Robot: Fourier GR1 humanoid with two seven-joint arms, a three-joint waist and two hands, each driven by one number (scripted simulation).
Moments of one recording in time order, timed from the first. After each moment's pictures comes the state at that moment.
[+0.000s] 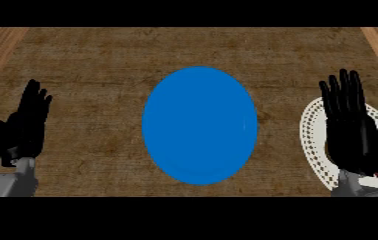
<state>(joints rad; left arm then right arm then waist) -0.10 0.46 -0.03 -1.38 0.42 0.36 0.01 -0.03 -0.26 0.04 -1.71 -0.47 -0.25 -0.14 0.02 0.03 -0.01</state>
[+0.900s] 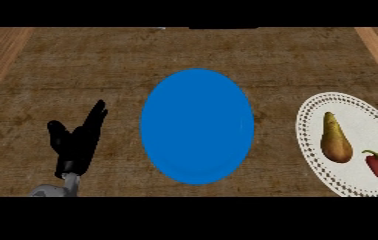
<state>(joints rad) -0.05 0.35 -0.26 -1.39 0.38 0.24 0.10 -0.04 -0.87 -0.40 -1.24 -0.33 0.33 -0.71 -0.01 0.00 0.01</state>
